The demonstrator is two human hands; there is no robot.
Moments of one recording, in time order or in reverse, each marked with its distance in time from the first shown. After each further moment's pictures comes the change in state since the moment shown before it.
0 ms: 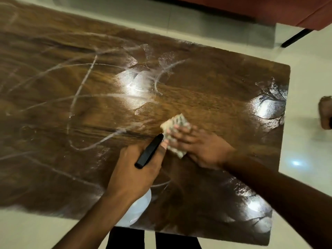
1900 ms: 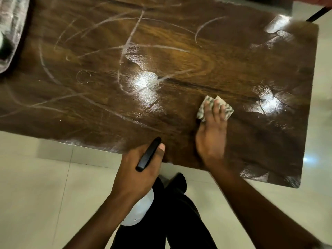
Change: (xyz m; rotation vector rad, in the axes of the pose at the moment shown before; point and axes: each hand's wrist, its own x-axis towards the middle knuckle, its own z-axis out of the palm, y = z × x) left_hand -0.159 -0.155 -0.059 -0.128 0.079 -0.017; right_hand 0.045 -0.234 0.052 0.332 0.516 1.129
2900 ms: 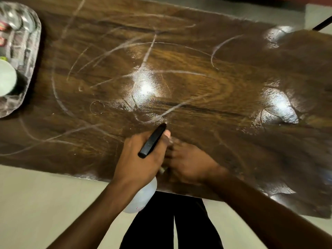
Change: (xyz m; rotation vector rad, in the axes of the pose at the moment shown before) left_hand 0.110 0.047 -0.057 0.051 0.037 0.073; right_hand 0.038 -0.079 0.036 -0.082 -0.461 -1.111
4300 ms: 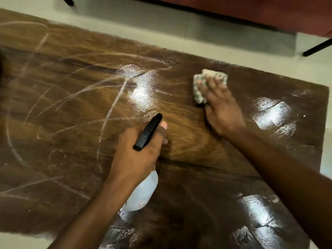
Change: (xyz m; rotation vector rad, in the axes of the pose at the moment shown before) left_hand 0.143 0.111 0.061 -0.103 0.030 -0.043; right_hand 0.022 0.267 -0.153 -0.049 0.214 0.708
